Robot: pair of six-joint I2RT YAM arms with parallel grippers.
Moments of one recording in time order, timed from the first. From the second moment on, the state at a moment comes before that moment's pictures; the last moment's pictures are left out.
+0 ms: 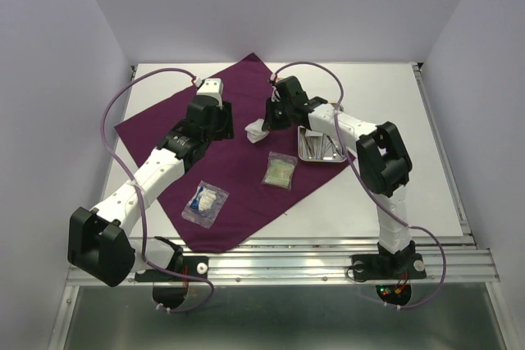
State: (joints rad) left arm -0.48 1.26 1.03 -0.32 -0.26 -0.30; right arm 0.58 2.11 1.67 -0.33 -0.20 0.42
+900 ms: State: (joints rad) left arm -0.48 1.22 1.03 -0.32 -0.29 -0.30; right arm 0.19 1.92 1.54 -0.32 -0.18 0.43
